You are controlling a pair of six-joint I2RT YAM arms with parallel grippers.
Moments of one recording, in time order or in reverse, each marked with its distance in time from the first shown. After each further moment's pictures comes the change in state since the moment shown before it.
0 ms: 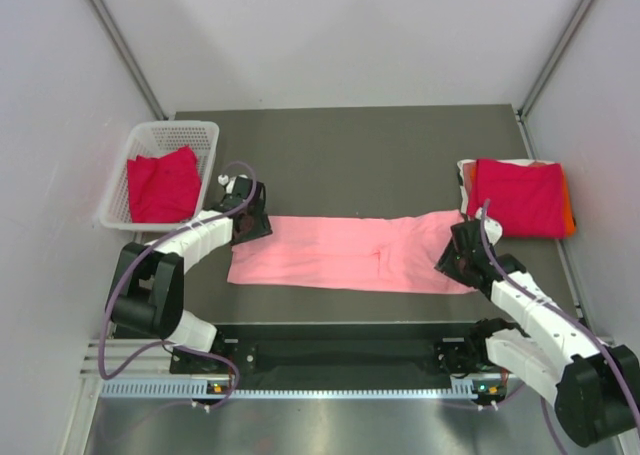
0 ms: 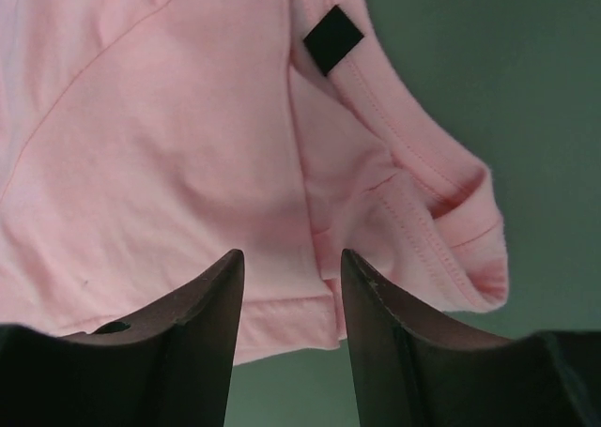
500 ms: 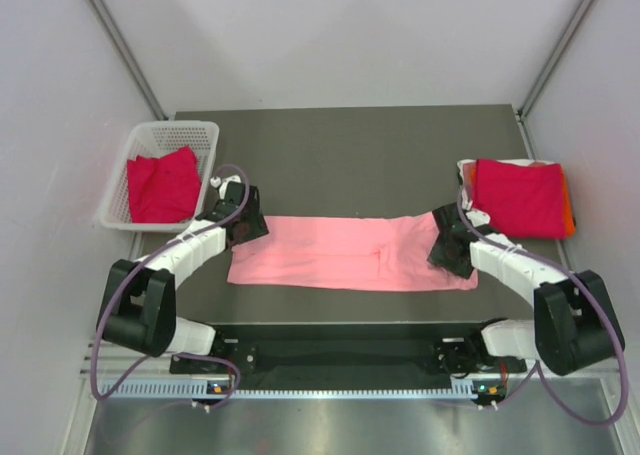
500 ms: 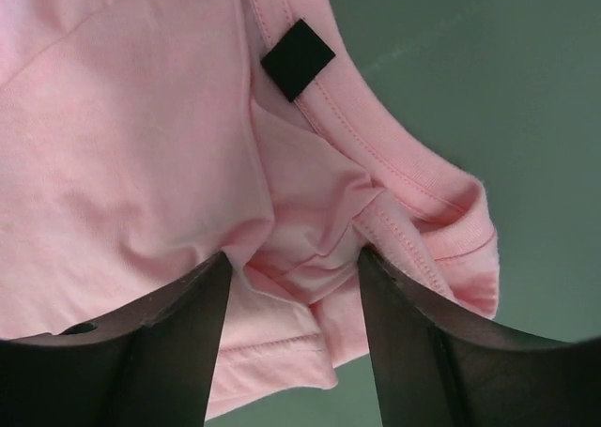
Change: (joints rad) left arm 0.019 -0.089 -0.070 0.052 -0.002 -0.014; right arm 0.015 0.356 0.134 -0.023 0.097 0.044
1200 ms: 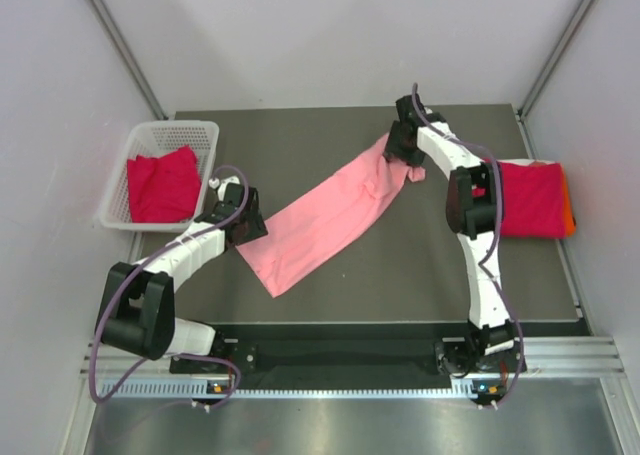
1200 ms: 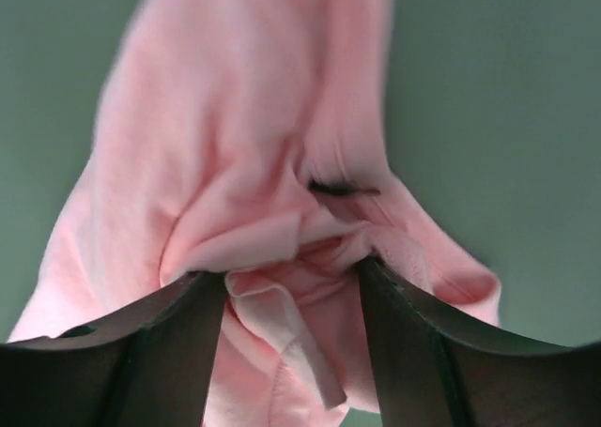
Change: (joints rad) left arm 0.000 -0.028 -0.015 0.006 -0.018 -0.001; right arm -0.068 1.101 1.428 -0.198 -0.176 -0.236
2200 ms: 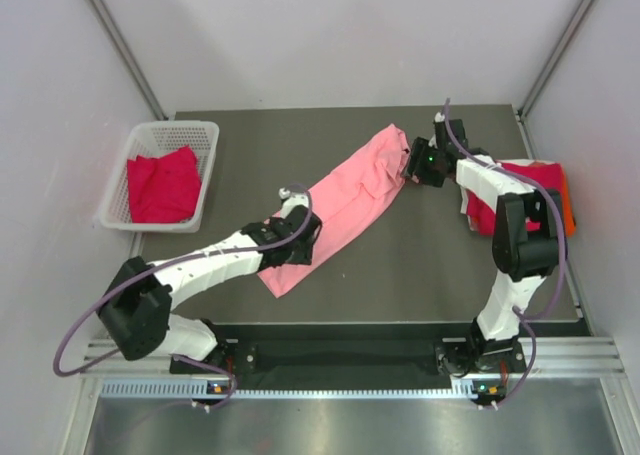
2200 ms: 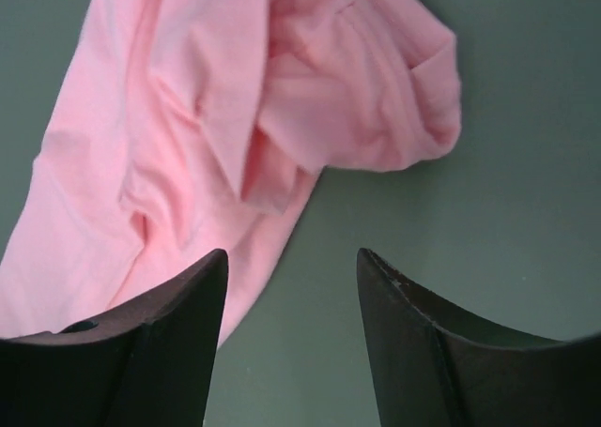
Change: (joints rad) left arm -0.492 -0.015 0.095 -0.174 -0.132 -0.013; right arm -0.078 -0.521 -0.674 0.423 -0.295 -0.114
